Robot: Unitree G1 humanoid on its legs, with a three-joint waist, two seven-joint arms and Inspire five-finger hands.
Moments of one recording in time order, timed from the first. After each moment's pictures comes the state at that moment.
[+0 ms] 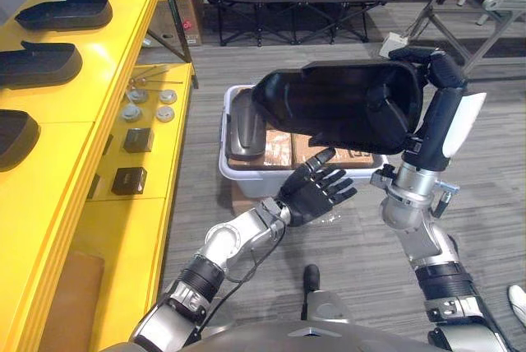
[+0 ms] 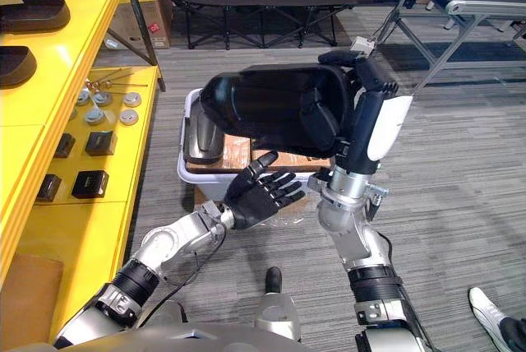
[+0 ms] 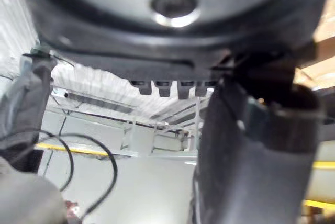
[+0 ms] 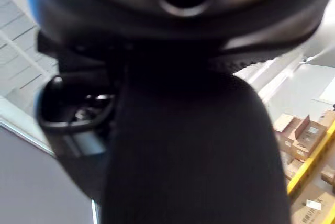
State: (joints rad) left arm -0.27 0.06 -0.43 0.36 -1.57 0.53 0.03; right arm -0.19 -0.36 0.02 0.08 -0.62 -0.59 -0.91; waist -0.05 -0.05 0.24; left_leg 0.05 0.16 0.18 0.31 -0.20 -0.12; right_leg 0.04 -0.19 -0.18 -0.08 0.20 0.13
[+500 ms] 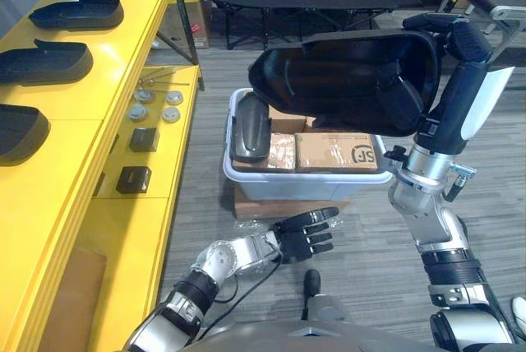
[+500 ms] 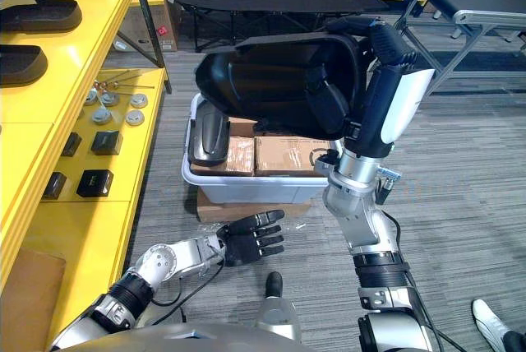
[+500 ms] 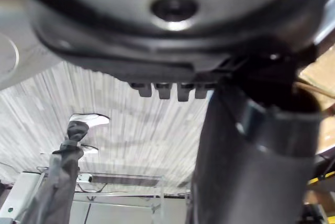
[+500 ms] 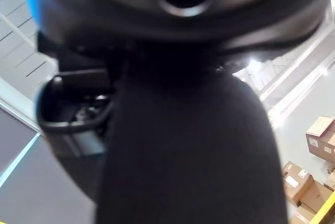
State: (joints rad) left arm -0.18 0.09 -0.42 0.48 -1.25 0.61 0.00; right arm -0.26 -0.39 -0.01 0.03 -0.61 -0.59 -0.85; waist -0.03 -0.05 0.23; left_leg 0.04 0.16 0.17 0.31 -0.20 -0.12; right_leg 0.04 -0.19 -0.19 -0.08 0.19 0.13
